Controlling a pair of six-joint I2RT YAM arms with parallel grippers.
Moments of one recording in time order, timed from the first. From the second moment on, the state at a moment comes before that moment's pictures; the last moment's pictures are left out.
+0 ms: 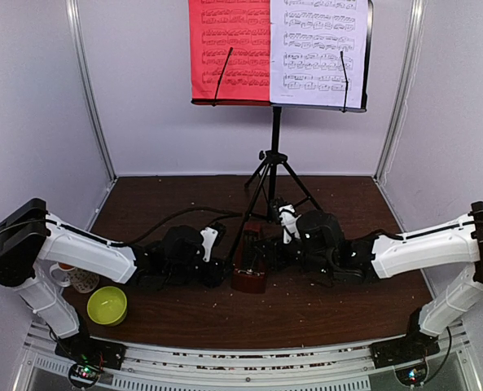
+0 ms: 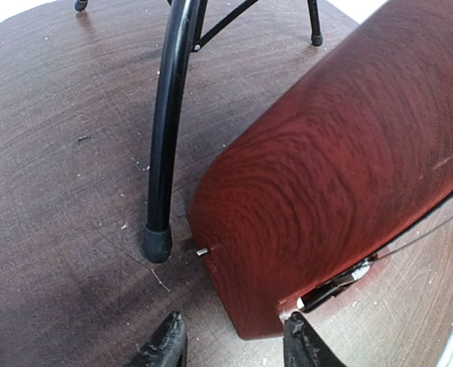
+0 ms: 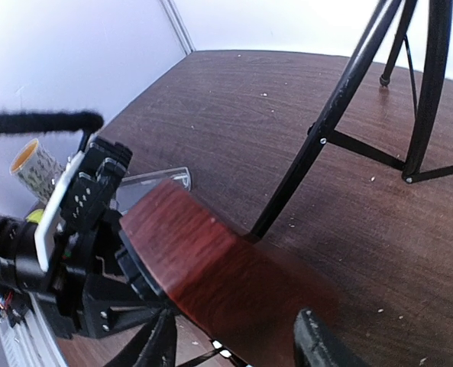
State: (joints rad) left arm -1.00 1.60 0.71 0.27 -0.11 -0.39; right arm 1.04 1.48 0.80 0.27 0.23 0.47
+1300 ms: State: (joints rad) left arm -0.87 1.32 0.60 0.18 -0.19 -0.42; right arm 0.97 1.17 0.50 0.13 0.37 0.55
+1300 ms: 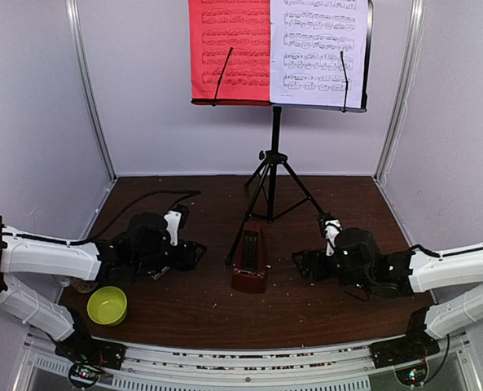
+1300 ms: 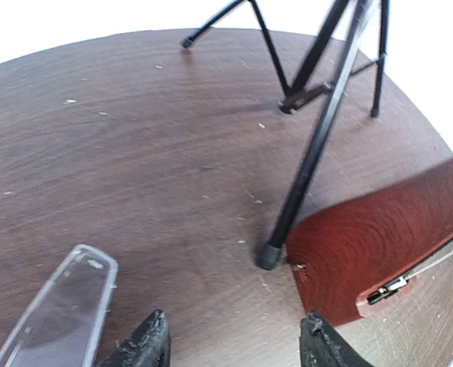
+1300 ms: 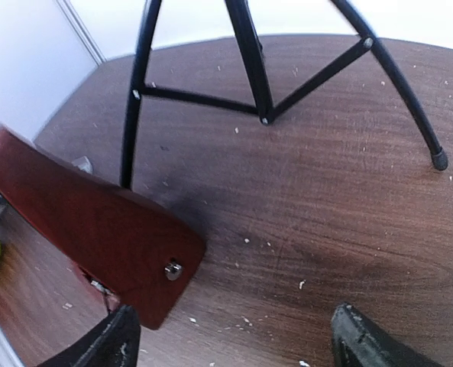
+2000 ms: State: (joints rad) left arm -0.65 0.98 0.85 -0.30 -0.25 -0.26; right arm 0.71 0.72 0.73 -0.26 0.22 0.34
